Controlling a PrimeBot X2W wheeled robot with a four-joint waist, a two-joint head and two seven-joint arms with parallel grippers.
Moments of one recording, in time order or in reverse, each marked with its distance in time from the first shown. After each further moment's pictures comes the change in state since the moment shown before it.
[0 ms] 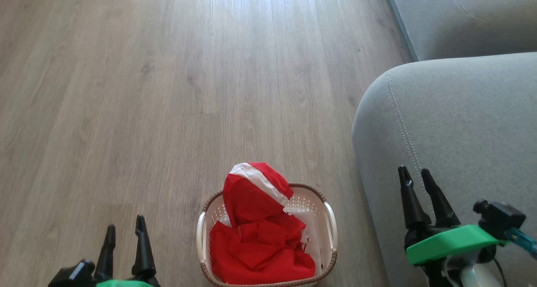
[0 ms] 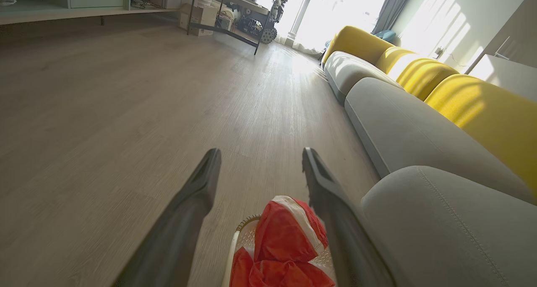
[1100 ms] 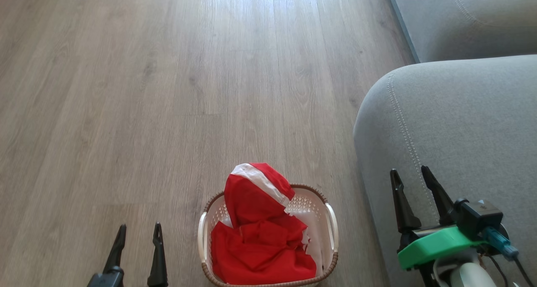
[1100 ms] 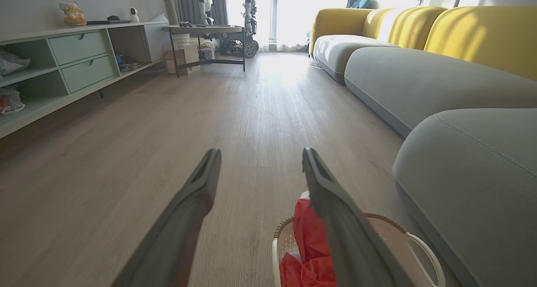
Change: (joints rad) left arm 0.018 0.006 -0.021 0.029 0.360 0.018 -0.089; right arm 0.001 0.067 -0.086 0.005 -0.456 0.000 -0.007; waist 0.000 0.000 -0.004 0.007
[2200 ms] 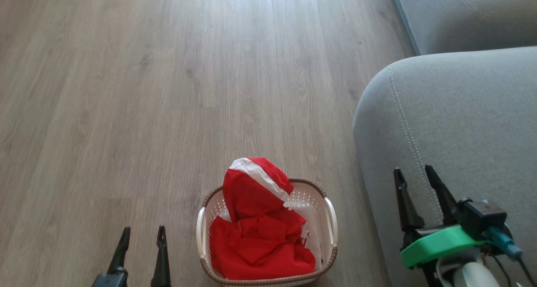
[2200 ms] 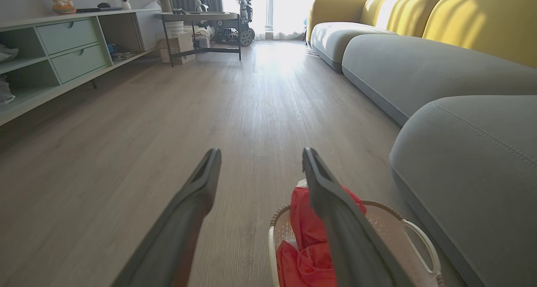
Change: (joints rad) left arm -0.002 0.000 -0.011 0.020 0.002 -0.001 0.000; right arm 0.000 0.003 -0.012 0.000 -0.009 0.000 -0.001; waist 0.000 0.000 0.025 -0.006
